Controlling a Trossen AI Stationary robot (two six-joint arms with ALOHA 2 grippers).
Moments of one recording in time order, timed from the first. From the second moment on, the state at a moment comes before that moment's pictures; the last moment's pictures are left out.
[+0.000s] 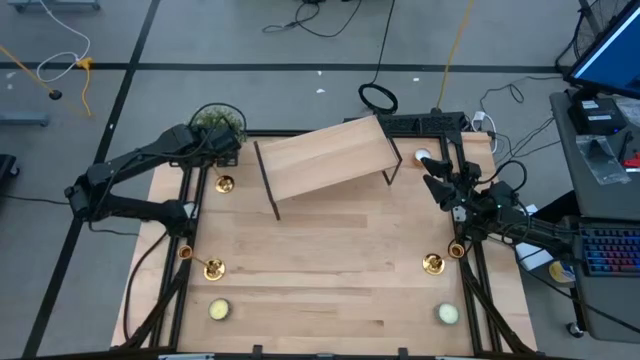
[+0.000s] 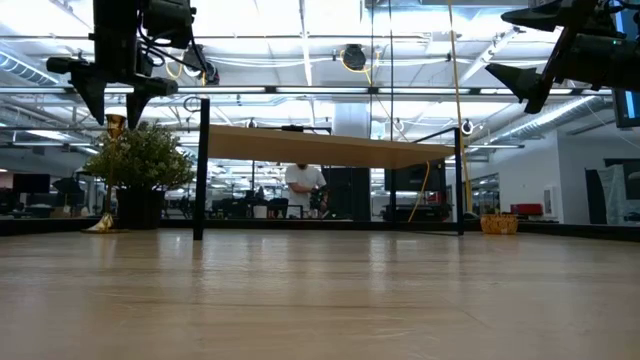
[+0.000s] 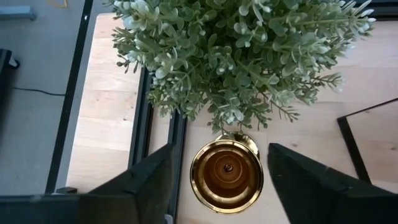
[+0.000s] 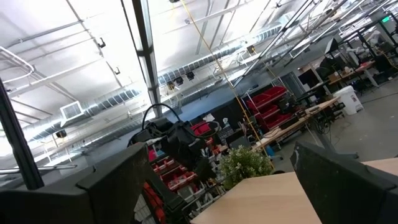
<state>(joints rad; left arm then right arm) 0.58 1.15 1.07 -1.39 -0.50 -1.02 -0.34 0.04 0.01 0.48 0.06 0.53</state>
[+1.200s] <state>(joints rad) 0.58 1.15 1.07 -1.39 -0.47 -1.00 -0.34 0.04 0.01 0.48 0.06 0.53</state>
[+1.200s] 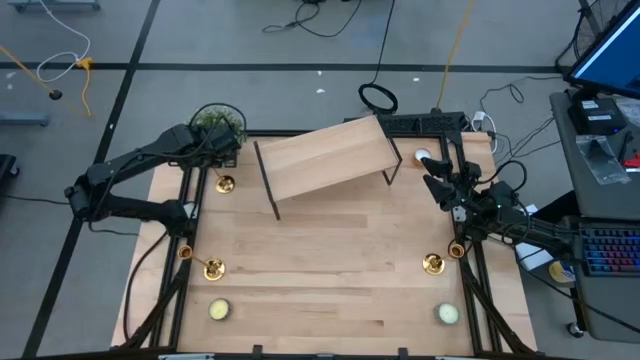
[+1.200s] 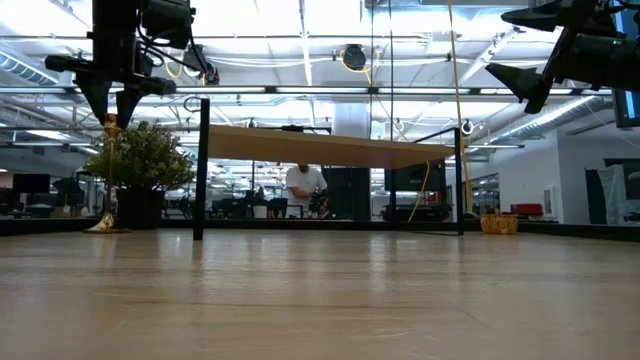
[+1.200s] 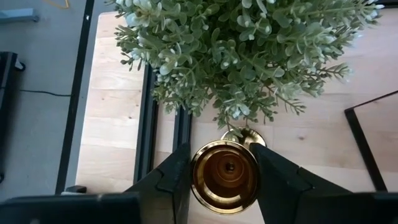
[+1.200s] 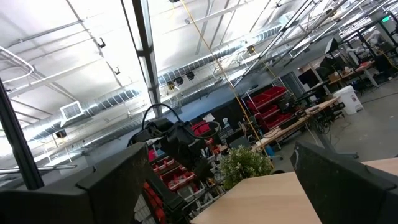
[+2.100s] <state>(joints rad) 0.44 1.15 1.52 -1.57 -0.30 -0.94 -0.34 0.04 0.01 0.48 0.06 0.53</state>
